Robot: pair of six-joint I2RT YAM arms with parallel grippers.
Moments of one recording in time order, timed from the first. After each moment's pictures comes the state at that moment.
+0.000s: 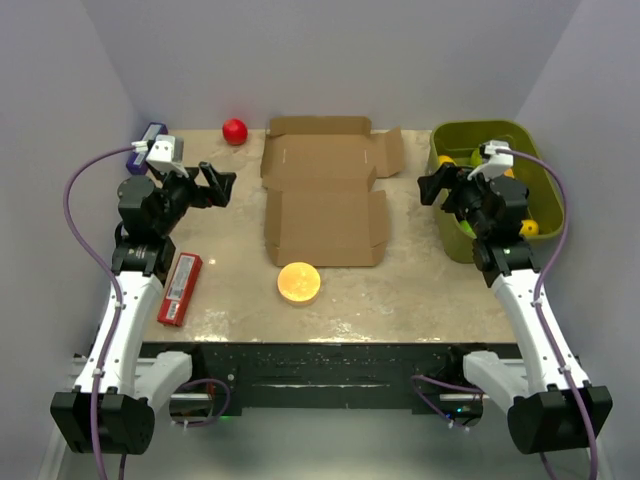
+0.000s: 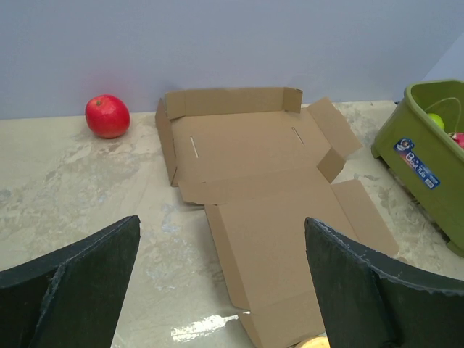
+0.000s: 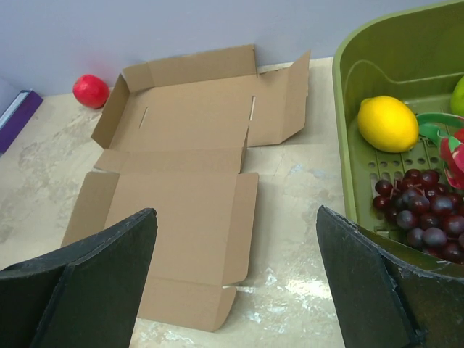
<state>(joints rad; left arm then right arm) -0.02 0.96 0.91 -0.02 0.32 -0.21 0.08 0.98 0.92 -0.11 -0.12 0.30</state>
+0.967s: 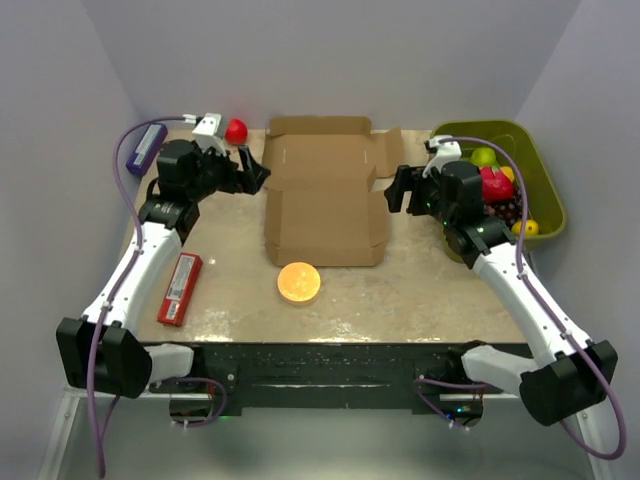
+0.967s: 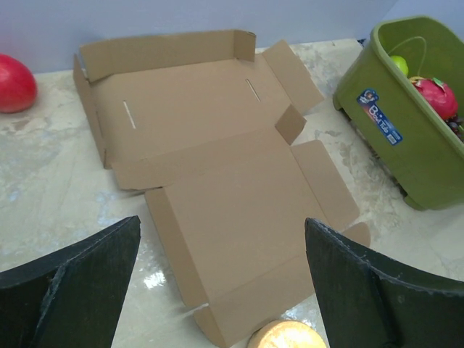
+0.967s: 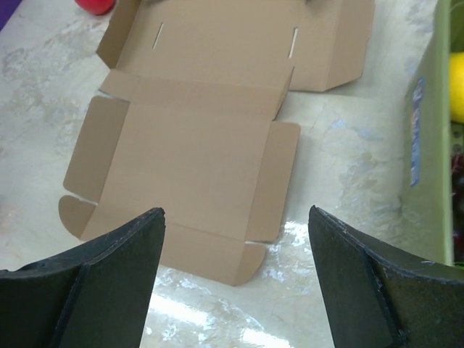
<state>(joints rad) -0.17 1.26 1.13 -0.14 0.36 -0.21 0.34 1.13 1.09 -0.33 0.02 0.24</state>
